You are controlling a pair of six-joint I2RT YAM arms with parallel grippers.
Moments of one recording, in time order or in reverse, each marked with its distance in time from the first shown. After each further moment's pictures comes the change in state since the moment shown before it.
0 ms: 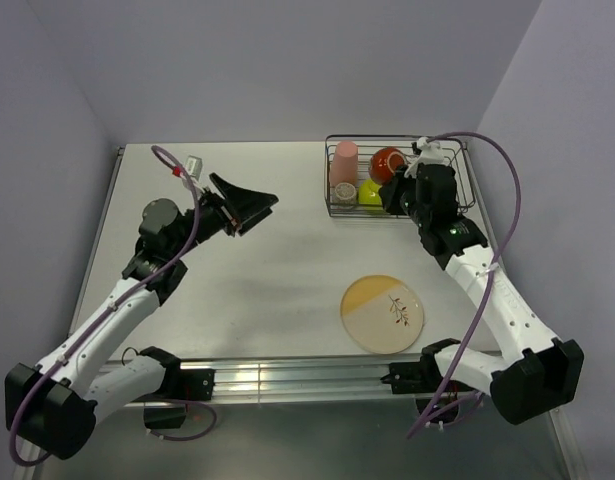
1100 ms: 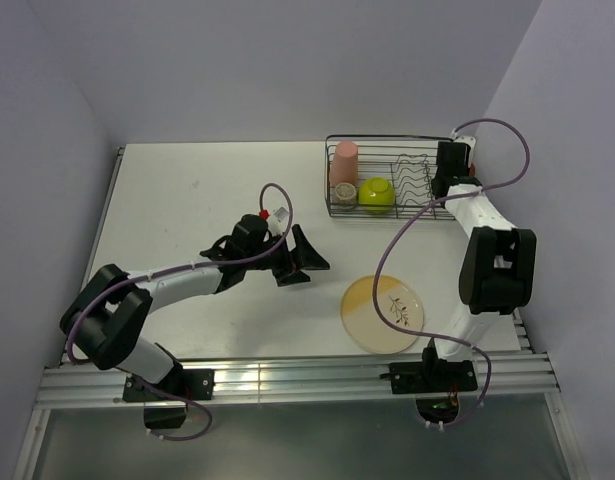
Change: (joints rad) left arm -0.276 0.508 -0.023 -0.133 0.032 0.153; right arm -0.372 0.616 0.238 0.025 0.468 -0.314
